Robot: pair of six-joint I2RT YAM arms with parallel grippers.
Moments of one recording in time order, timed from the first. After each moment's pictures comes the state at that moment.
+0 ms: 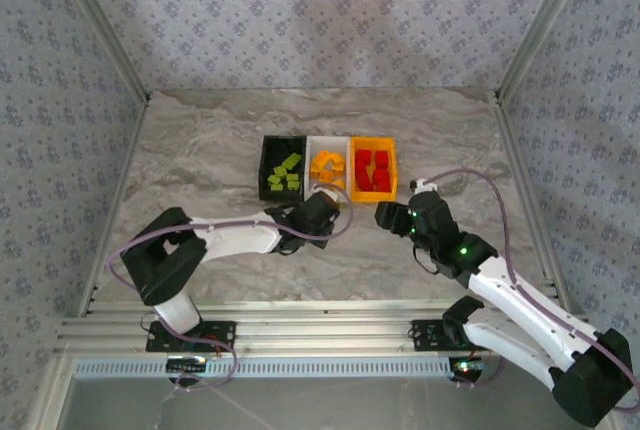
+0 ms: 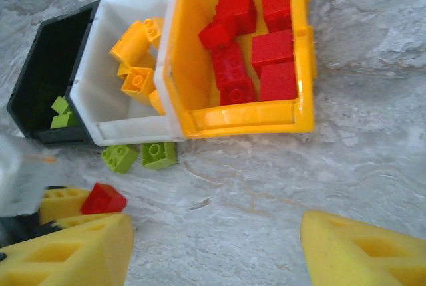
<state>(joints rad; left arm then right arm) -0.98 1.66 0.95 -0.24 -0.26 -0.40 0.61 0.81 0.56 -0.37 0.18 0.65</state>
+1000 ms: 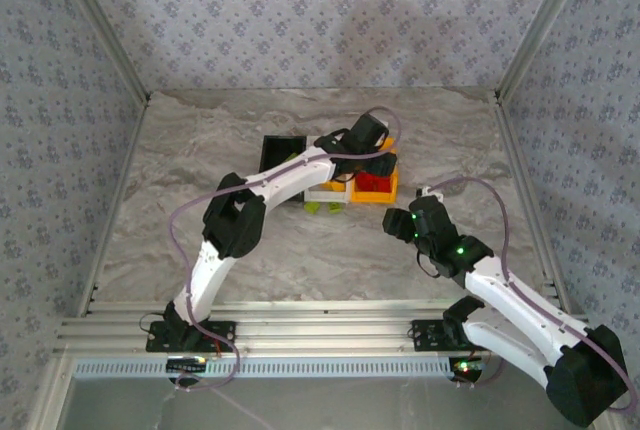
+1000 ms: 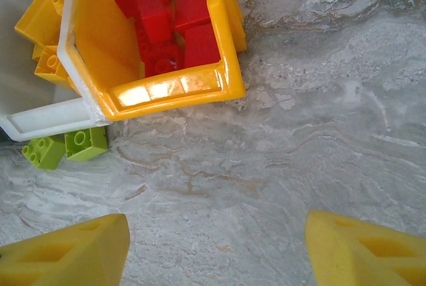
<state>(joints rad) -0.87 2.23 1.96 -0.52 -0.08 -0.38 0.56 0.85 0.49 -0.39 0.19 0.68</state>
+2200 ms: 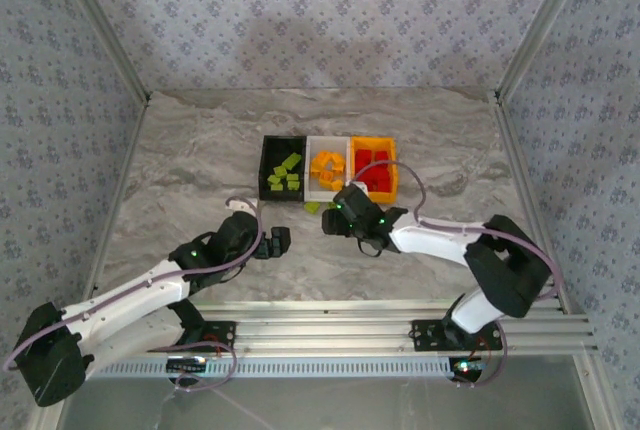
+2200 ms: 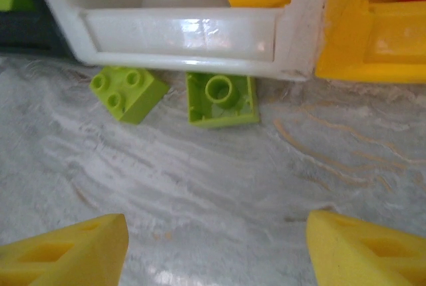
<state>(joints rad) -0.84 0.89 0.48 -0.35 -0.26 -0.69 0.83 1.56 0.80 -0.15 0.18 0.72</state>
